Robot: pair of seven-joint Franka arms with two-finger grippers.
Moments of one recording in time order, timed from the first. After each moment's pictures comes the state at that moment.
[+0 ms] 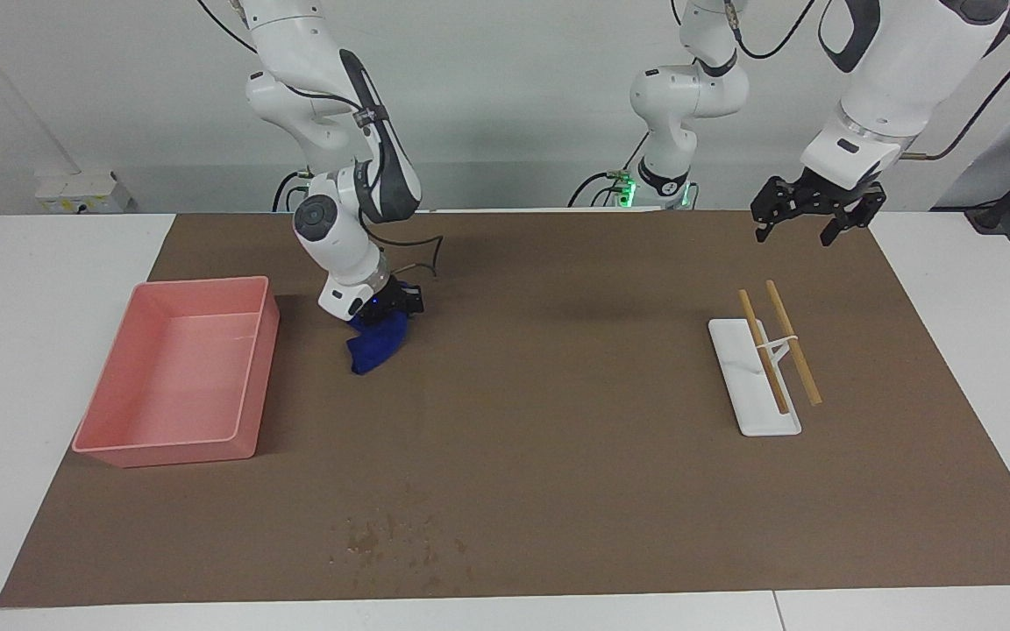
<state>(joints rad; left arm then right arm) -0.02 -0.02 -0.08 -1.60 0.00 1.55 0.06 0.25 0.10 0.09 -2.39 0.38 2.44 -0.13</state>
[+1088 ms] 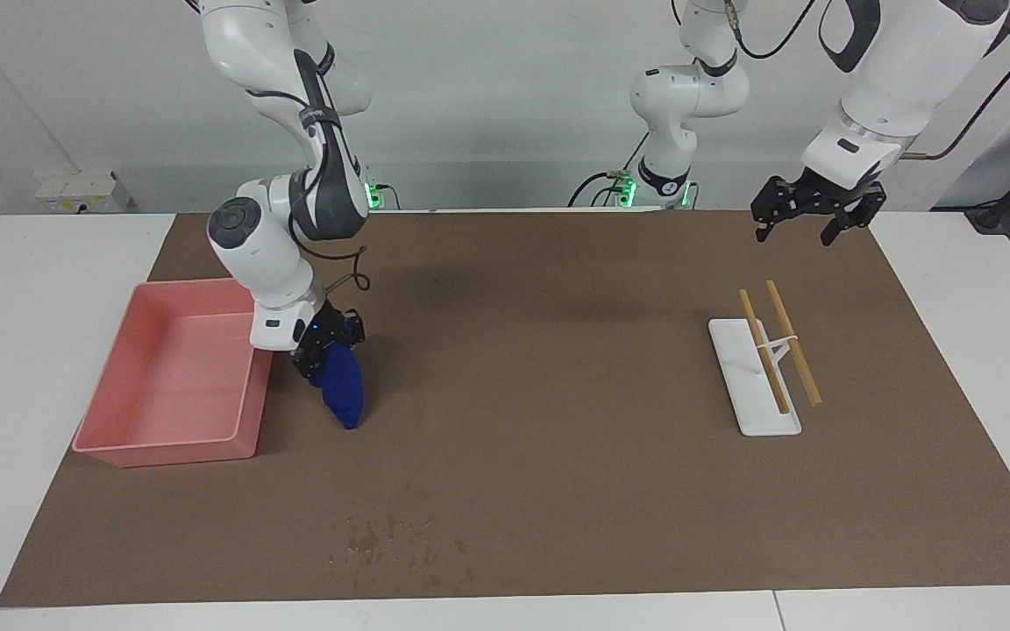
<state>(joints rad) -0.02 -0.02 -0.08 -1.60 0.00 1.55 0.06 0.04 0.18 0.07 -1.95 0.12 2.11 -0.57</state>
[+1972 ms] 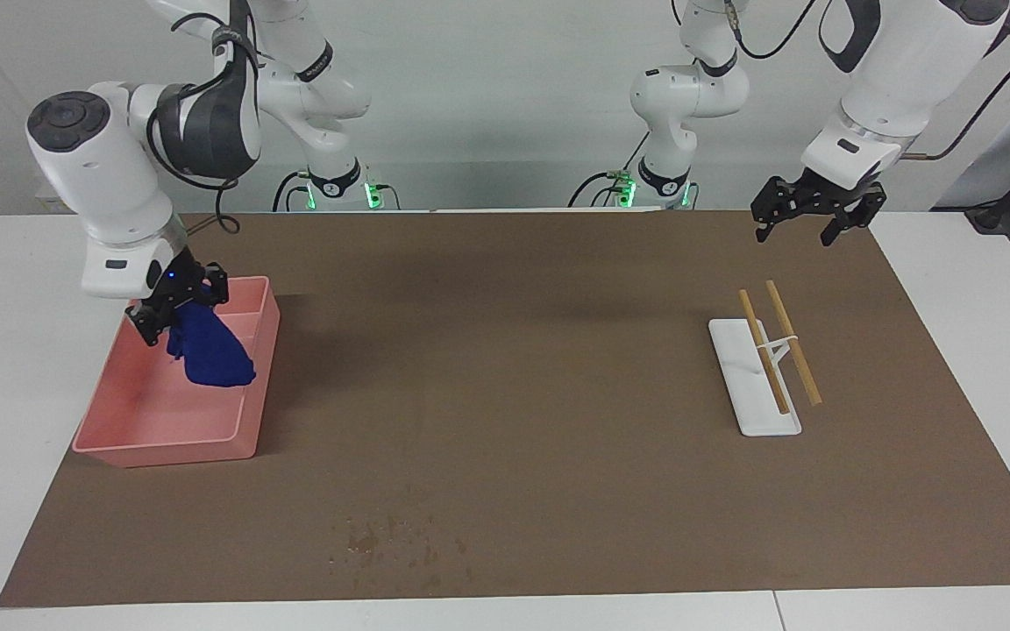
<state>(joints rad) -0.02 -0.02 -0.08 -1.60 0.00 1.55 0.06 -0.16 0.14 0.06 -1.74 -0.11 1.91 -0.85</state>
